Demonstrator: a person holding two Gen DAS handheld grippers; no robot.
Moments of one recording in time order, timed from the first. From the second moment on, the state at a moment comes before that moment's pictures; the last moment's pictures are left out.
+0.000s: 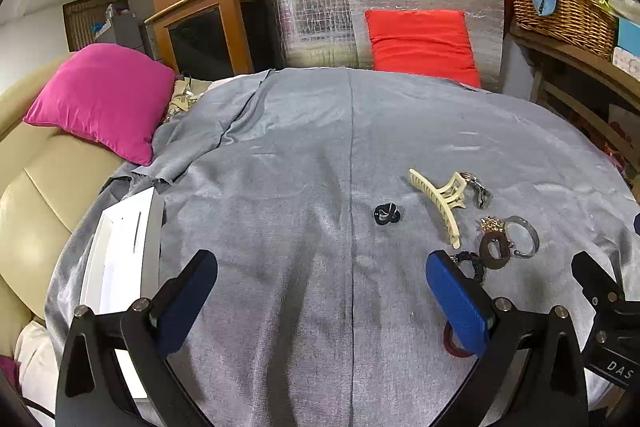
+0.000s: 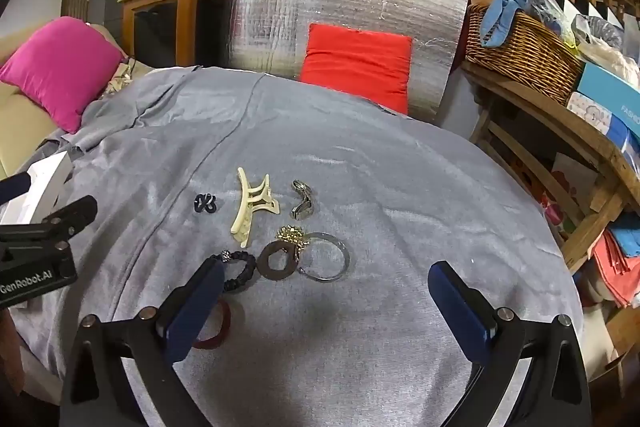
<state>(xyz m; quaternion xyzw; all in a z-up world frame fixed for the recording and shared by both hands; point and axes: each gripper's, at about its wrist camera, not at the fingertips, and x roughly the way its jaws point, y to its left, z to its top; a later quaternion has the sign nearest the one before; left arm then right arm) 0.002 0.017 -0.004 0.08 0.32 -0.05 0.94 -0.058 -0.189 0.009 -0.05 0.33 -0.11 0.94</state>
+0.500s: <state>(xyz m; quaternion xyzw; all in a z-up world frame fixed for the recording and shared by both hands) 0.000 -0.003 -0.008 0.10 0.32 -0.07 0.94 -0.057 -0.214 0.005 0.00 0.34 -0.10 0.93</state>
